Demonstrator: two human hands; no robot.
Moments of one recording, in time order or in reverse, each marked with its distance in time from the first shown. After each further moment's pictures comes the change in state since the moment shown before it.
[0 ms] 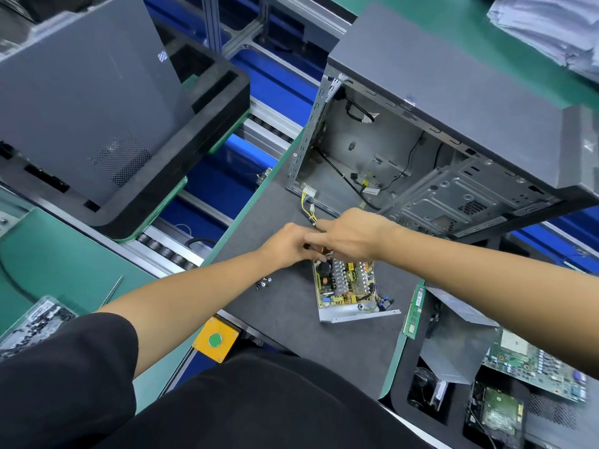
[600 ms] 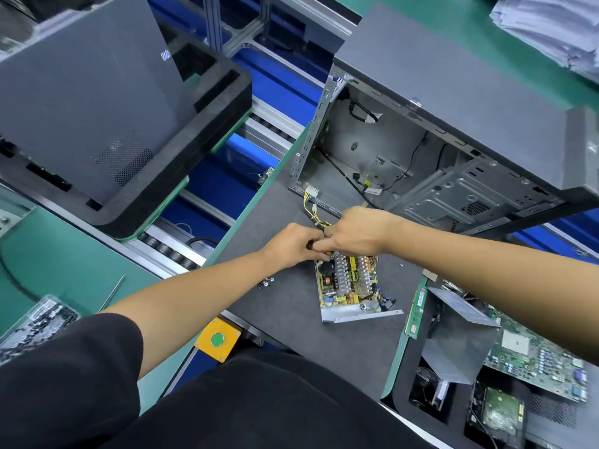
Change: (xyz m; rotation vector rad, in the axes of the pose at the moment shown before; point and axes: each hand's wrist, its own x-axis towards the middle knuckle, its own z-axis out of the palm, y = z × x) left_hand -0.001 0.004 -0.003 0.070 -0.025 -0.007; right_hand 0.000 0.015 0.000 -0.093 -0.032 -0.188
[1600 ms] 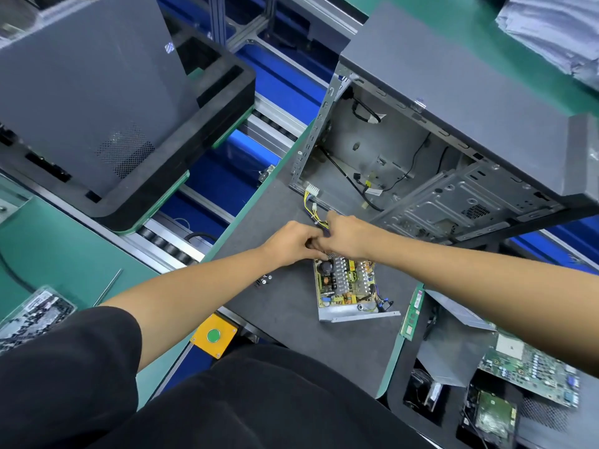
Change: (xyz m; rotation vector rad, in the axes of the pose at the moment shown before) left_hand 0.003 -0.010 0.005 -0.057 0.063 0.041; right_hand 0.022 -0.026 -0.003 0.945 -0.032 0.810
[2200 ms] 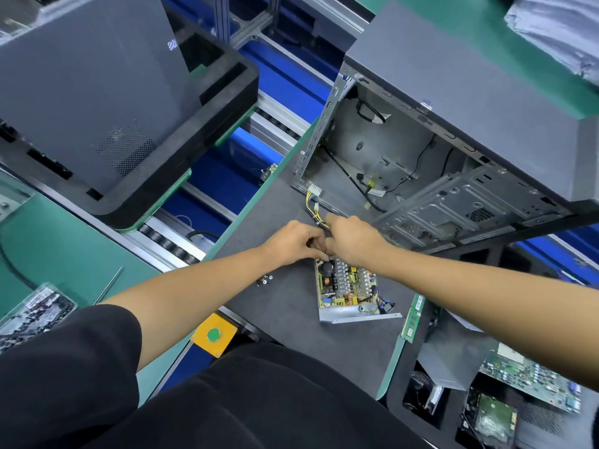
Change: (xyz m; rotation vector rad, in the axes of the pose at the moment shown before) left_hand 0.001 -0.003 0.000 -0.038 -0.028 -0.033; right_hand 0.003 0.004 0.013 -0.075 0.114 -0.032
